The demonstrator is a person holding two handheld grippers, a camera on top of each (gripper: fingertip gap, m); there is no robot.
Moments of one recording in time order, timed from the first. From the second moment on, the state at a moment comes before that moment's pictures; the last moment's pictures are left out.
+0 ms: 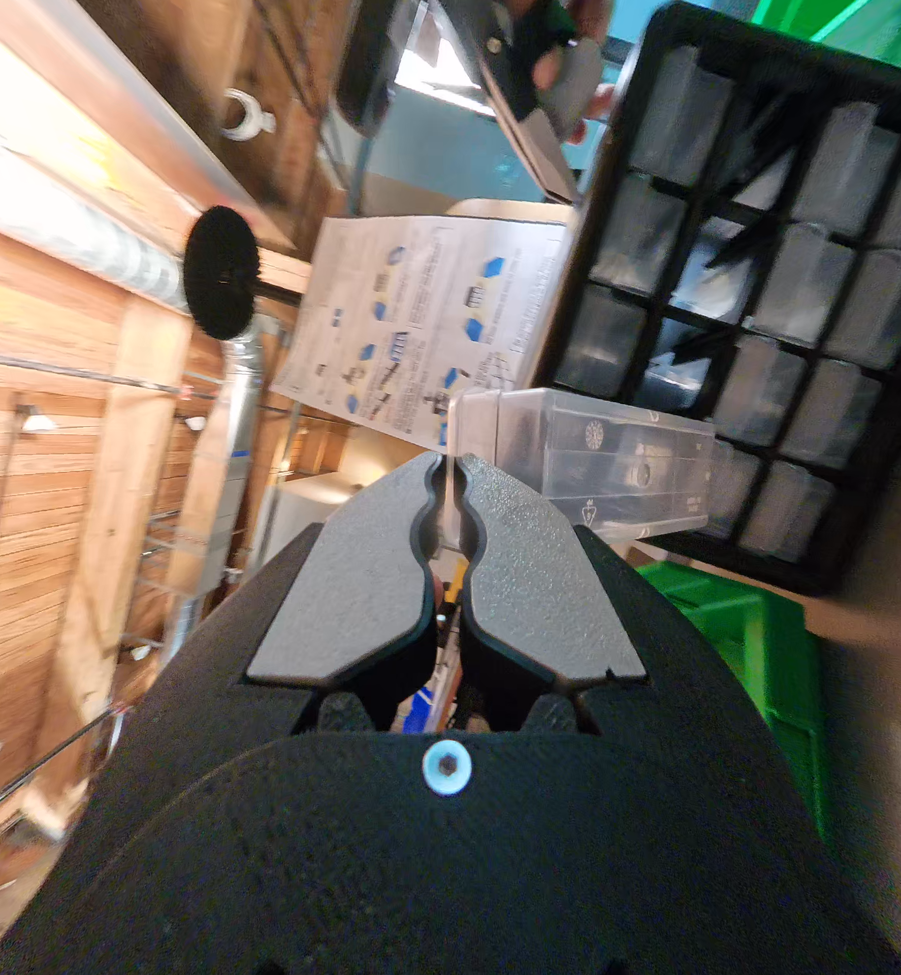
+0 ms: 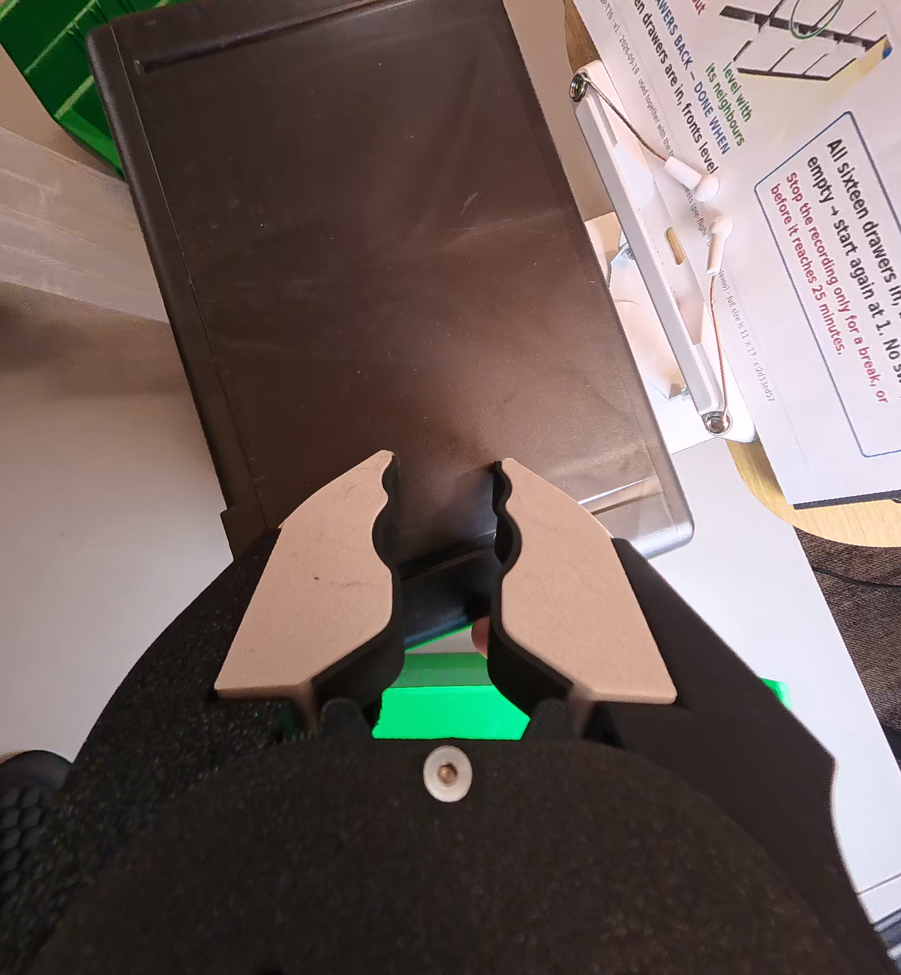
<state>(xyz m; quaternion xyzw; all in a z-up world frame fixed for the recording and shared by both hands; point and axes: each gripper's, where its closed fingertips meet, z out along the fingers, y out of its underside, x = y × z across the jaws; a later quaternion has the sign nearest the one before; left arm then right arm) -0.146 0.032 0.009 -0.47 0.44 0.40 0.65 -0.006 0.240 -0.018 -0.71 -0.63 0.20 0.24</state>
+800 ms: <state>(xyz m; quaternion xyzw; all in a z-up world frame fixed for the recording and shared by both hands) -0.128 0.032 -0.017 -0.31 0.46 0.52 0.65 -0.006 0.238 -0.017 -0.70 -0.63 0.20 0.25</state>
